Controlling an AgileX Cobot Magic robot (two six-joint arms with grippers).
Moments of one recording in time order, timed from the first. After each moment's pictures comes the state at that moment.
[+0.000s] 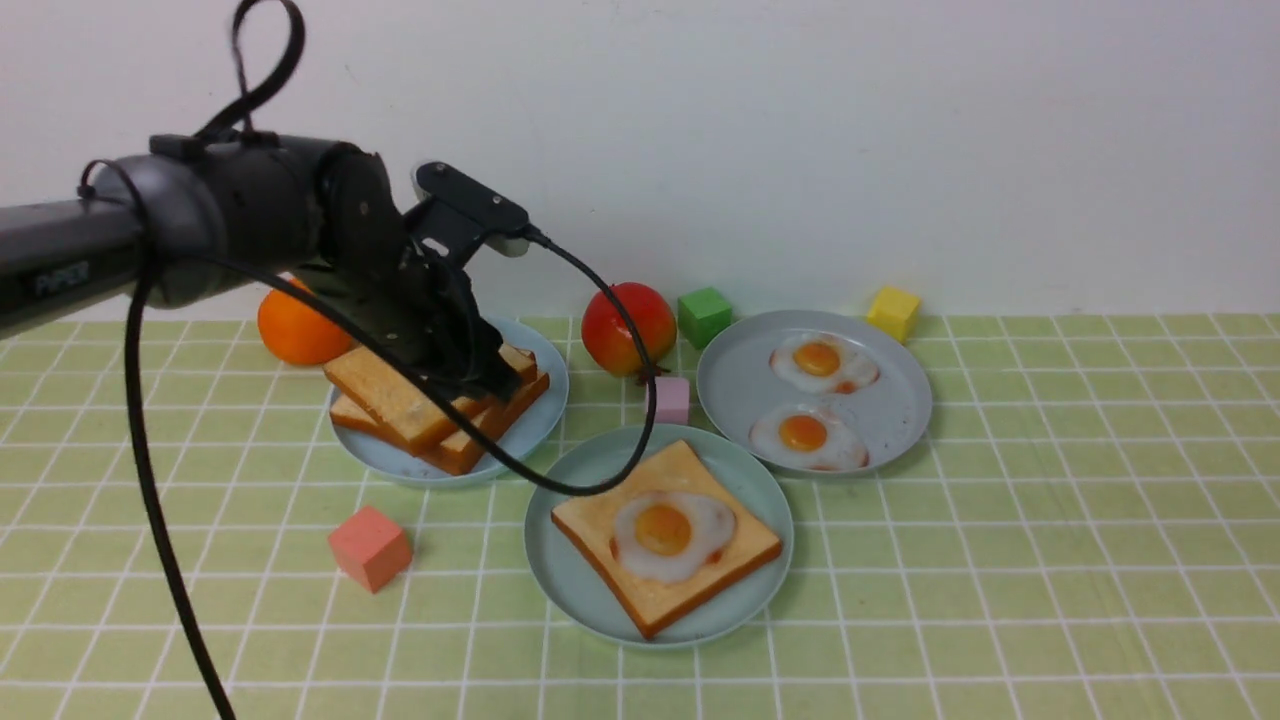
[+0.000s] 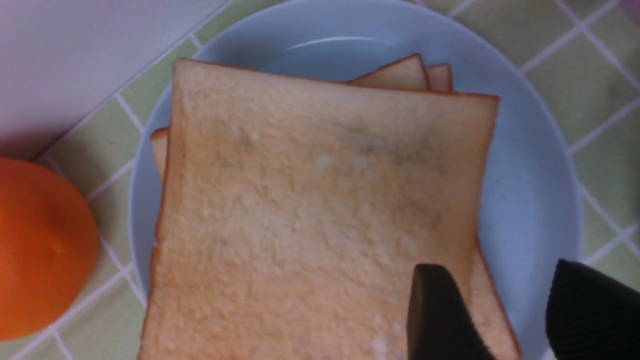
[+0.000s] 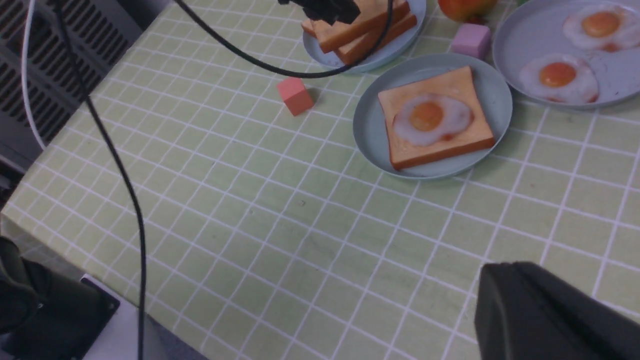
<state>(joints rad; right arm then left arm) 0.88 0.54 -0.96 -0.06 1.04 0.47 -0.28 2.00 -1.52 -0.01 0.58 0.39</state>
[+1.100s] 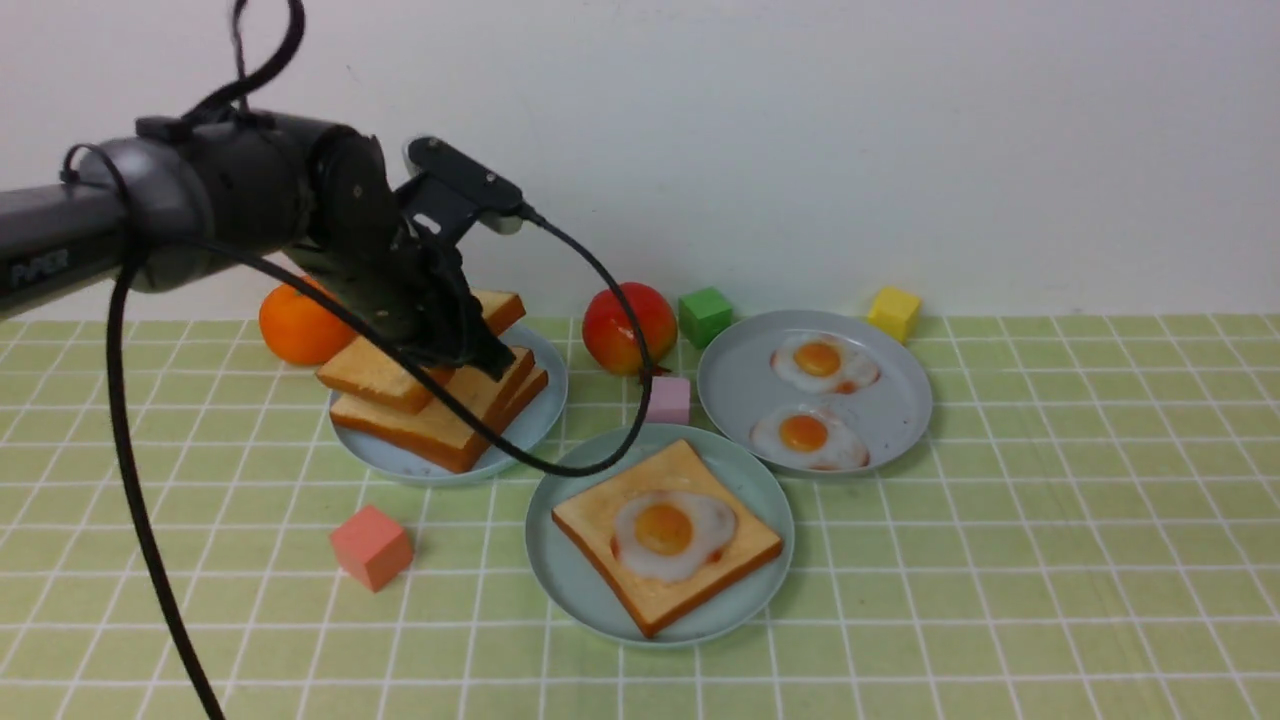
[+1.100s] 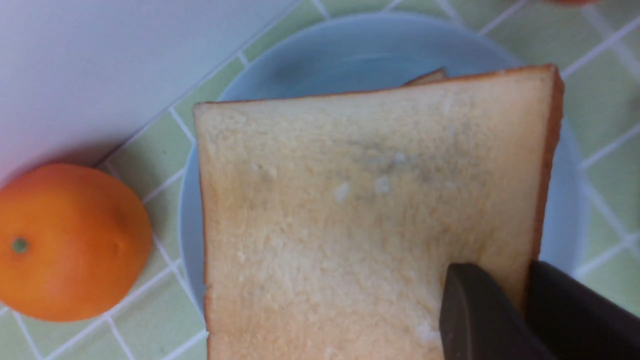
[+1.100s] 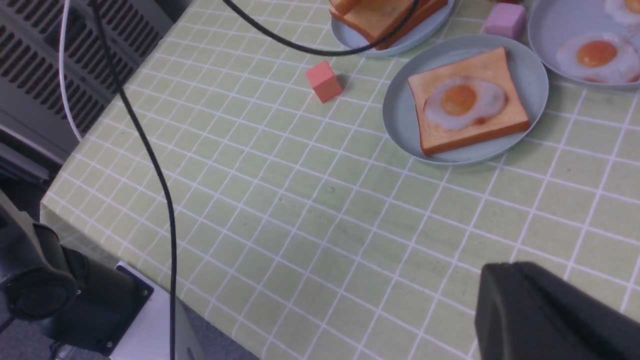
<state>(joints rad) 0.88 0.54 -0.96 -0.01 1.04 0.47 -0.30 1.92 -1.53 0.01 0.62 0.35</state>
